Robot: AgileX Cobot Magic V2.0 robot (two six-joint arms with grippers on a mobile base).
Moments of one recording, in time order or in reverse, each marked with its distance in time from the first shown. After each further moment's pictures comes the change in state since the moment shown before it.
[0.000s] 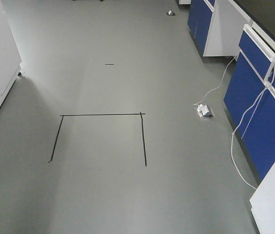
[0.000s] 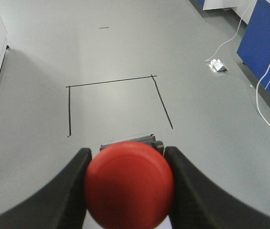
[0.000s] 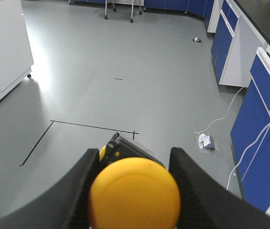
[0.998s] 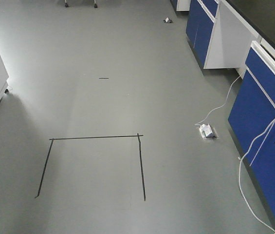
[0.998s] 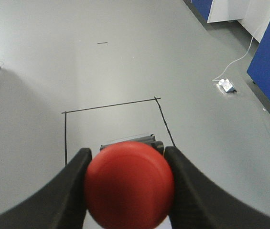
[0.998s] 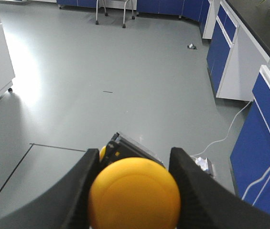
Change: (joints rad) left arm 0.000 0.000 0.000 0.000 0.000 0.000; right arm 0.000 0.000 0.000 0.000 0.000 0.000
